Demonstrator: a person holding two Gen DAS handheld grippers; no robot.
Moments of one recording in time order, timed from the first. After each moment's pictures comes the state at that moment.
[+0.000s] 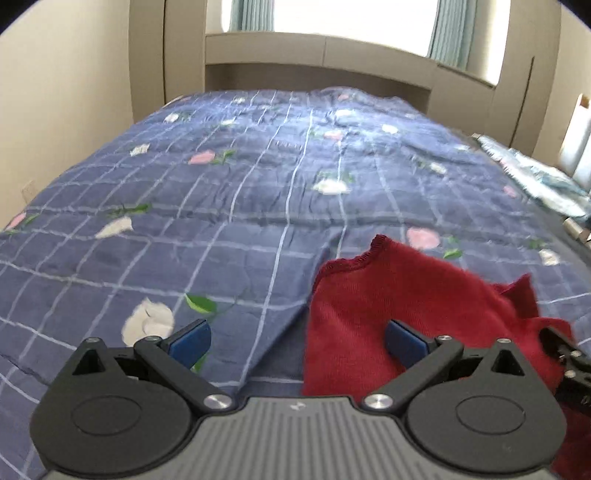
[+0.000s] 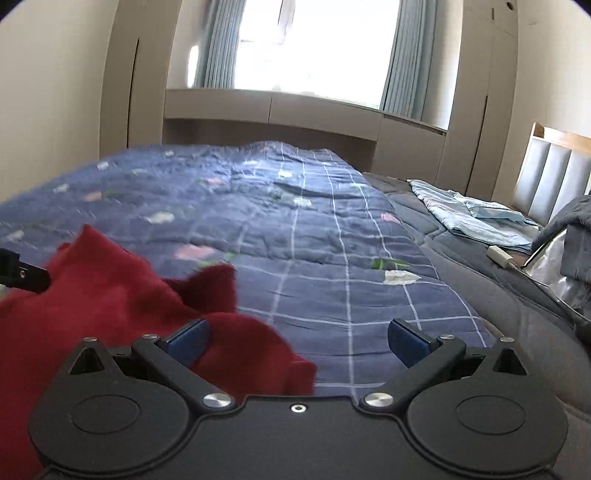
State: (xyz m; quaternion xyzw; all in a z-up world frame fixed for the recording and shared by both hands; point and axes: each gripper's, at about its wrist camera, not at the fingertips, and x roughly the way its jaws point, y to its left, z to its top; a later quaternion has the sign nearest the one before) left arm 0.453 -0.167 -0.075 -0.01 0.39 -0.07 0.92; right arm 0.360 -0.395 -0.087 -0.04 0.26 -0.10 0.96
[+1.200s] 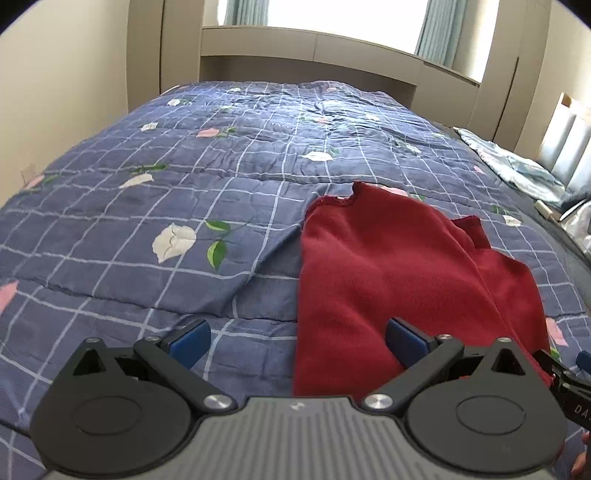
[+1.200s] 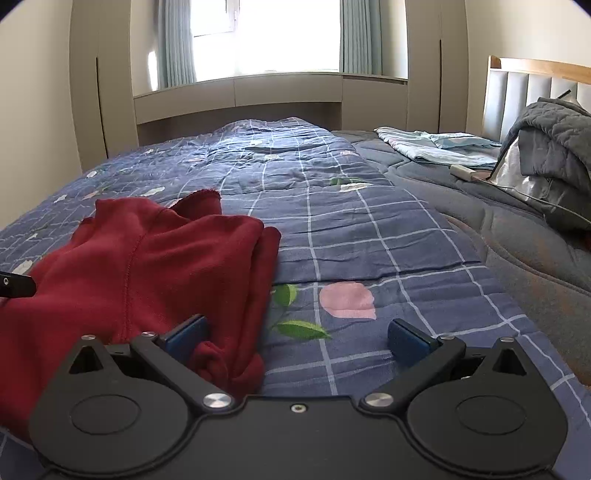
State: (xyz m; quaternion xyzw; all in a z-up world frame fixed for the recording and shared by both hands) left arm 0.364 -0.138 -0.067 -0.03 0.39 -0.10 0.91; right arm 0.246 -0.406 -0.113 0.06 0.28 -0.12 0.95
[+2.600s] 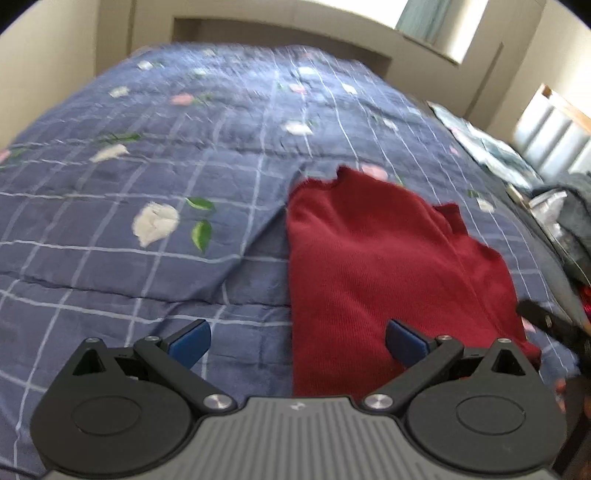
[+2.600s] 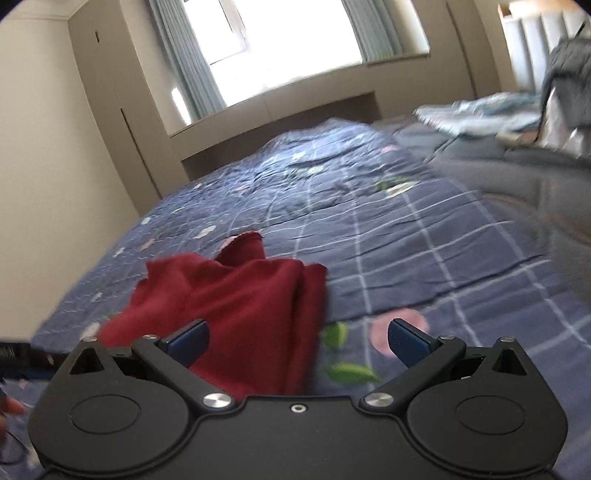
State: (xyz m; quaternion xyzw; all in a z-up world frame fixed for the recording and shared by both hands) left arm 0.385 -0.116 -0.064 -0.06 0.46 -0.18 0.87; right arm 0.276 -0.440 -0.098 0.20 0.27 -0.01 0.94
